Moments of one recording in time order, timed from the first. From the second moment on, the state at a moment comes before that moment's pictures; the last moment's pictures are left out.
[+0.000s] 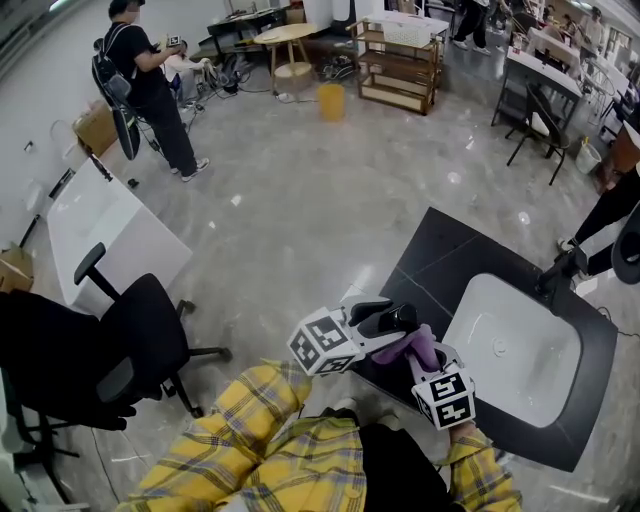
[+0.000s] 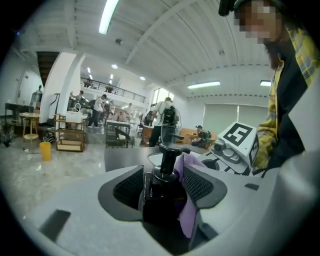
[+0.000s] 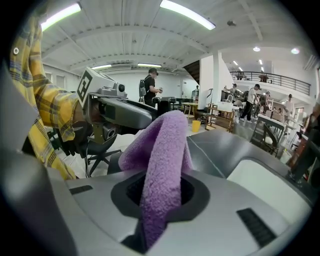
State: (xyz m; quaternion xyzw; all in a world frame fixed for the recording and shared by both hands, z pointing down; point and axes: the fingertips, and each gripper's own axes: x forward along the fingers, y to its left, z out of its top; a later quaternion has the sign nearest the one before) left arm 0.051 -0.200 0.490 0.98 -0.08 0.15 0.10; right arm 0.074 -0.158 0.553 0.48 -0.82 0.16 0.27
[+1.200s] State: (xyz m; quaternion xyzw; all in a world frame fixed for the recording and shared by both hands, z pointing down) left arm 0.075 -0.202 0.503 0.98 -0.11 0.17 0.07; right arm 0.143 -0.119 0.529 0.58 -0.76 0.18 0.22
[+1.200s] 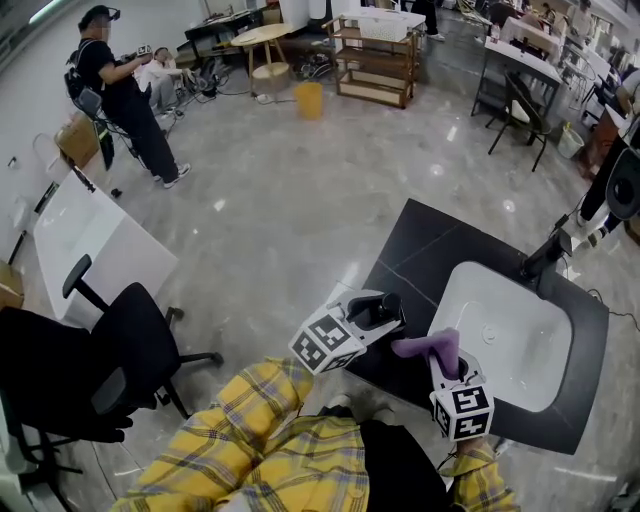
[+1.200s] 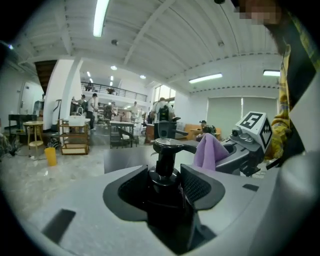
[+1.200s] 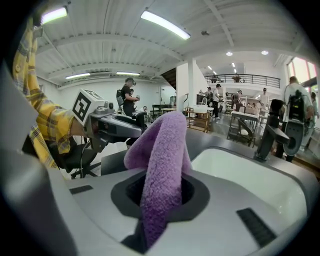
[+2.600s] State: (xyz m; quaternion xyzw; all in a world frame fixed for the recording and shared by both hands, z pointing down) left arm 0.098 -0.199 0.506 0.95 0.23 0.19 0.08; right arm 0.127 -0.096 0.530 0.59 -0.75 0.20 0.22
